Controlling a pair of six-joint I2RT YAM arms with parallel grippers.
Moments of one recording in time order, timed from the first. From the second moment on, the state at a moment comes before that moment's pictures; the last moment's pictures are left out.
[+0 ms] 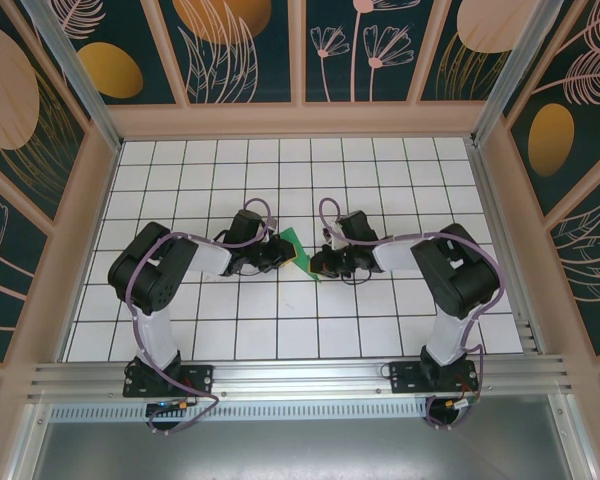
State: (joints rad) left arm -0.52 1.90 0.78 0.35 0.59 -0.99; right arm 0.56 1.80 0.78 0.06 -0.65 0.68
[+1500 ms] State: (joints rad) left arm -0.53 1.93 0.94 0.05 0.53 -0.96; right arm 0.56 1.73 0.75 -0.04 -0.58 0.52
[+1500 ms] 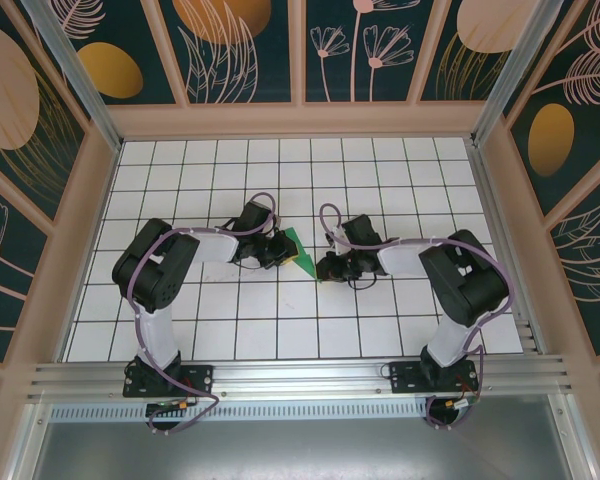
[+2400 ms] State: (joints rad) left arm -0.54 1.93 0.96 0.03 0.51 -0.96; right arm 0.65 1.83 0.97 -0.19 -0.46 0.51
